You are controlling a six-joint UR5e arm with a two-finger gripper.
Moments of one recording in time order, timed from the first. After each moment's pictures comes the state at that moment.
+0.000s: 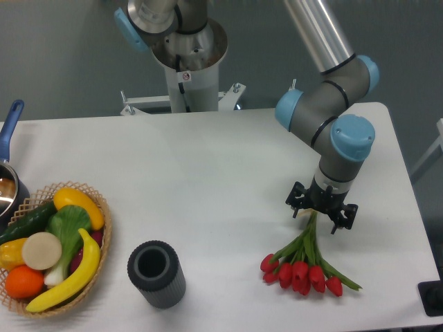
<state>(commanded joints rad) 2.72 -2.14 -1.64 -0.83 1.41 1.17</state>
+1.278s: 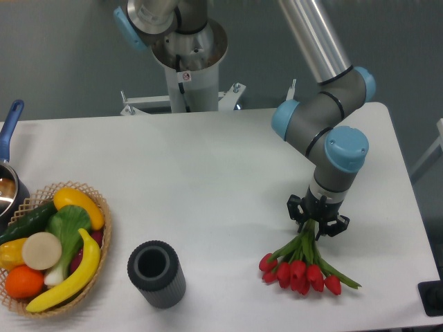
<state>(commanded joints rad) 2.70 -2.16 -1.63 -0.80 1.41 1.17</state>
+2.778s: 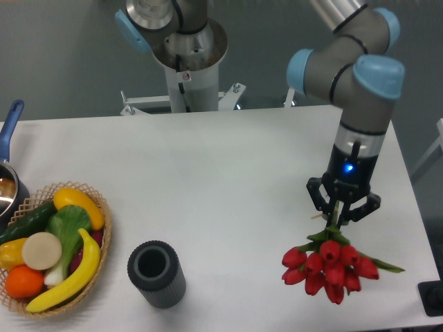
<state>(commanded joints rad) 2.83 -1.92 -1.54 -0.80 0.92 1.04</state>
